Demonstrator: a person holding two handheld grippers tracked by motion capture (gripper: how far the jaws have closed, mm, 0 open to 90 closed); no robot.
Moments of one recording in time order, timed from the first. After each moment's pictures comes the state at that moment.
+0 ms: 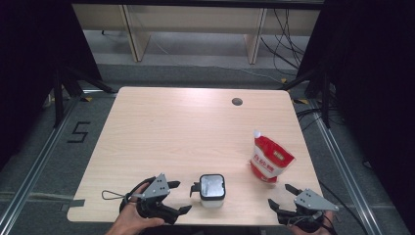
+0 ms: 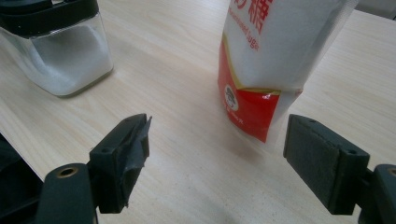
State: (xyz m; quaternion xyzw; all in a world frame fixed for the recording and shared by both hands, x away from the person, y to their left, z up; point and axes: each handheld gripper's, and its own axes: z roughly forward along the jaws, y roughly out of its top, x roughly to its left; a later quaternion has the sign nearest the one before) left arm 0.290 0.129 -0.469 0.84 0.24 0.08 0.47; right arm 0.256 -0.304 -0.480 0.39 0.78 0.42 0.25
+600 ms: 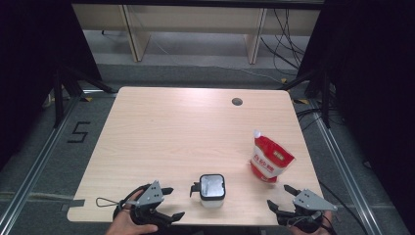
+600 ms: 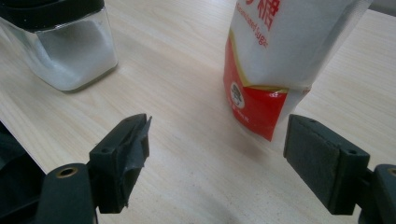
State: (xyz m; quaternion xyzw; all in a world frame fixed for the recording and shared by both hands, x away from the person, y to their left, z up) left arm 0.278 0.143 -0.487 0.85 0.25 0.08 0.46; right arm 0.257 -0.302 -0.482 0.38 0.79 0.42 0.24
